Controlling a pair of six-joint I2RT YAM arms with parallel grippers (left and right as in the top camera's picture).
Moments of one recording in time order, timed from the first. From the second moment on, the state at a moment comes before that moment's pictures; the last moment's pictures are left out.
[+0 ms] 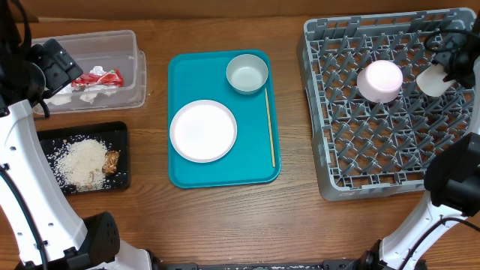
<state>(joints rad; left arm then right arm) 0.27 1.73 2.41 -1.69 -0.20 -0.44 -0.39 2.10 2.07 -1.09 0.10 0.36</state>
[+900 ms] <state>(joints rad) 0.27 1.73 2.41 -1.69 -0.20 -0.44 -0.26 2.01 2.07 -1.10 0.10 0.35</state>
